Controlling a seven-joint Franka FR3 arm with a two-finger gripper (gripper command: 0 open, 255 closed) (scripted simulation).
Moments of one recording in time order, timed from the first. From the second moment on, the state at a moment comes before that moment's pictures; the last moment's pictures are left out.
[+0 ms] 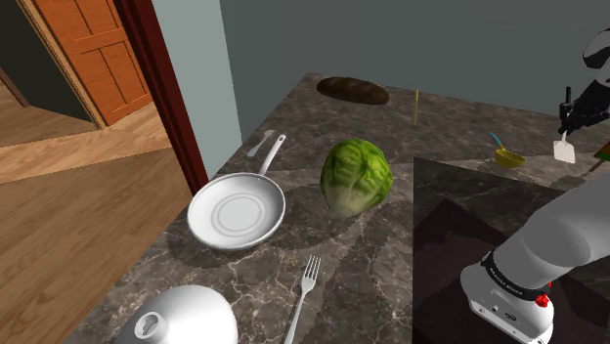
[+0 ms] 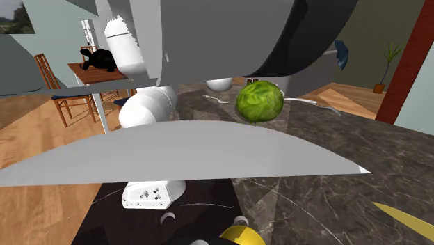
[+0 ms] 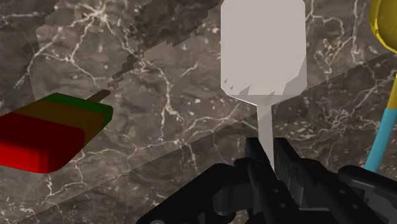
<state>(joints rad) -0.23 -0.16 -1.12 -2.10 -0.15 2.08 -0.24</state>
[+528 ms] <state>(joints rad) -0.35 0.26 -1.17 -1.93 0.30 2.07 -0.60</state>
